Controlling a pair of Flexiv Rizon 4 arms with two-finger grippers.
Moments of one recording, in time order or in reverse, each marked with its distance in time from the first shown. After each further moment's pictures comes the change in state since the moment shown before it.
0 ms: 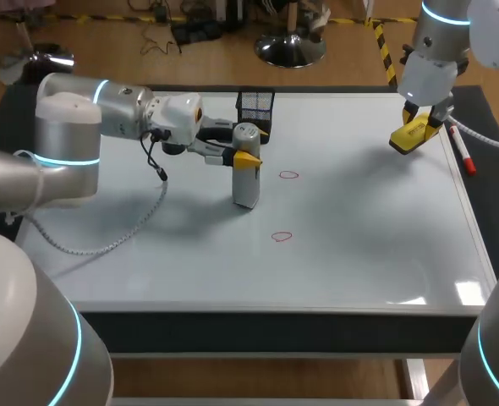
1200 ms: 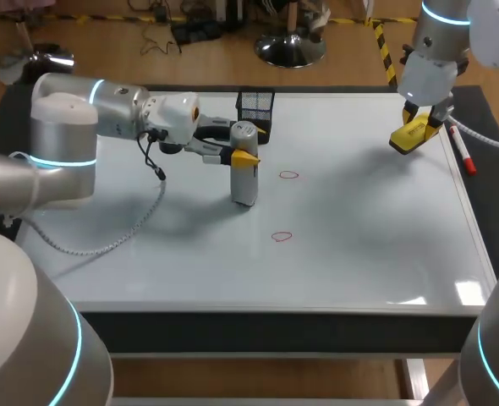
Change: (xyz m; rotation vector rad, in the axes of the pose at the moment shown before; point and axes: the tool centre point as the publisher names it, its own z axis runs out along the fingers) left arm 0.001 -0.008 -0.005 0.004 -0.019 0.030; right arm 0.000 0.000 0.000 0.000 0.000 0.000
